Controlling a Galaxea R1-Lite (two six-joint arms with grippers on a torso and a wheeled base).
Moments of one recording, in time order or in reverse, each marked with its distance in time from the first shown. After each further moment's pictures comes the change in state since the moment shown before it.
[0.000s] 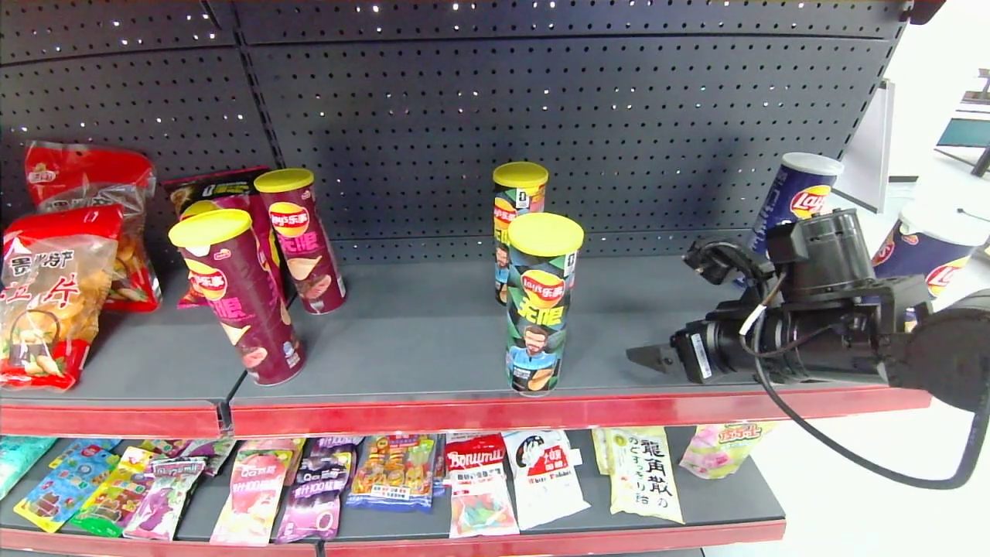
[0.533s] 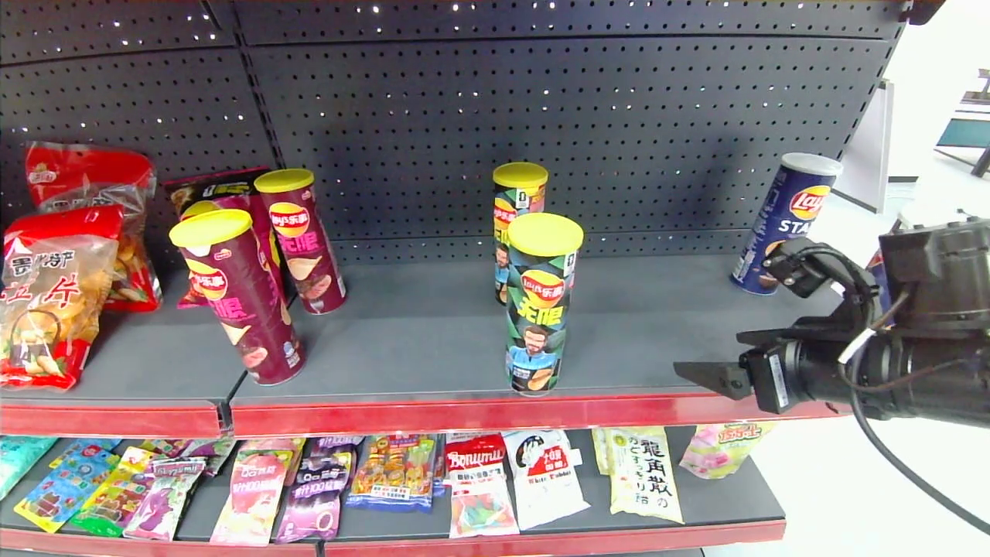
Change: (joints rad) left arm 0.000 0.000 0.000 0.000 0.000 0.000; right arm -0.049 -0.218 0.161 0.000 0.052 0.000
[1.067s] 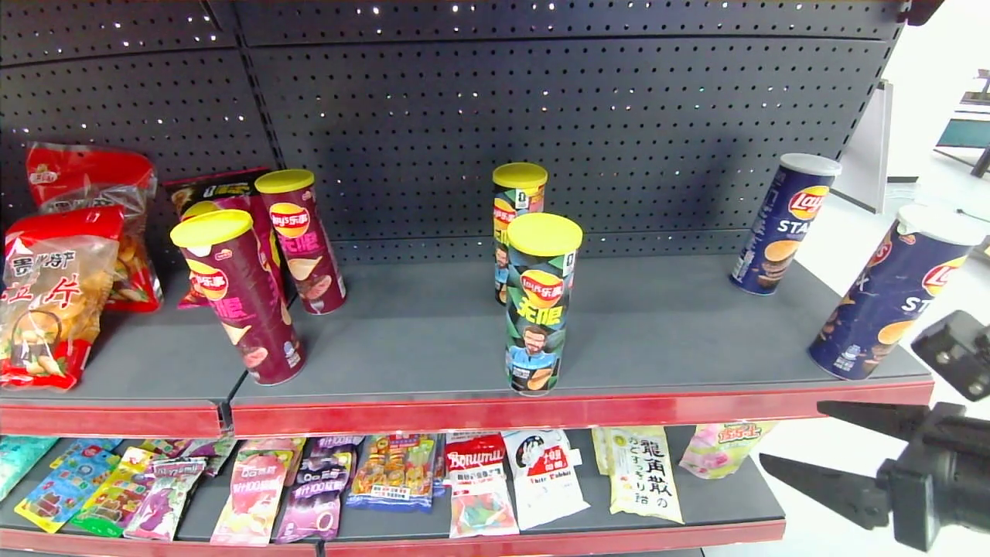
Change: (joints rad) left arm 0.000 0.000 0.001 0.000 0.000 0.000; right arm -0.007 -0.379 0.270 0.052 0.086 -0.005
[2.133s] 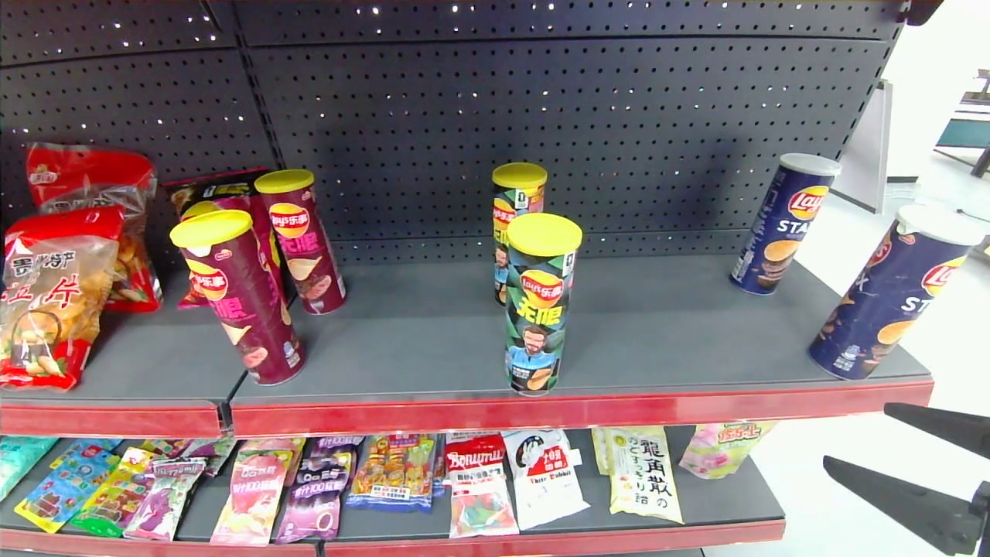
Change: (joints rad) left arm 0.001 0.024 -0.001 0.000 0.002 0.002; right arm -0.059 -0.215 0.060 0.012 0.005 0.027
